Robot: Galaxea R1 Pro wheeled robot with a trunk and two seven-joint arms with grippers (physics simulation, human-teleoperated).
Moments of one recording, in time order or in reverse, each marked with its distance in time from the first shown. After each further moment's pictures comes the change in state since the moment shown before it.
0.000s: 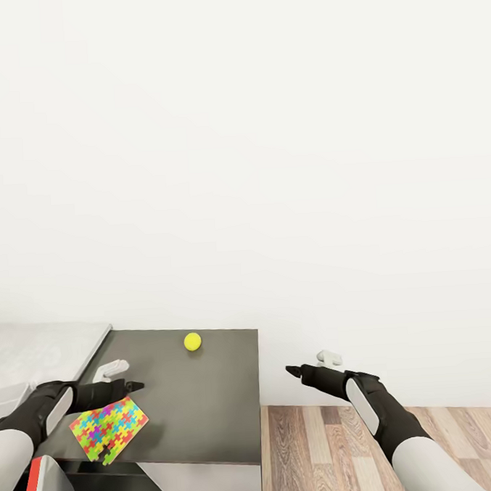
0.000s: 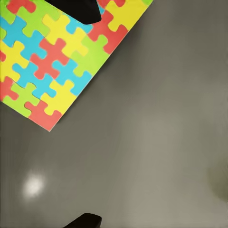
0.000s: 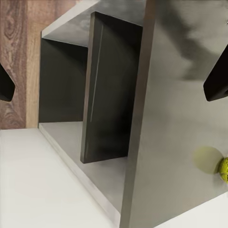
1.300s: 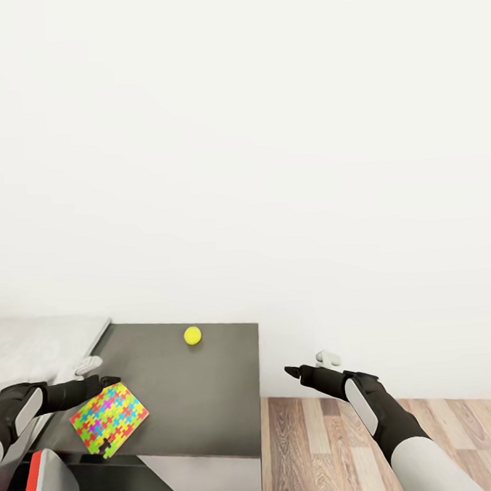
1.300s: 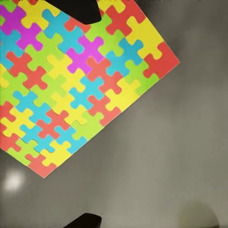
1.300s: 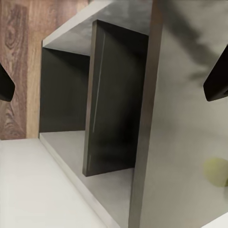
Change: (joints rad) left arm -0.001 0.086 0.088 0.000 0.029 0.015 0.001; right arm 0.000 0.004 0.000 0.000 0.009 0.005 -0.001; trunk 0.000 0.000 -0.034
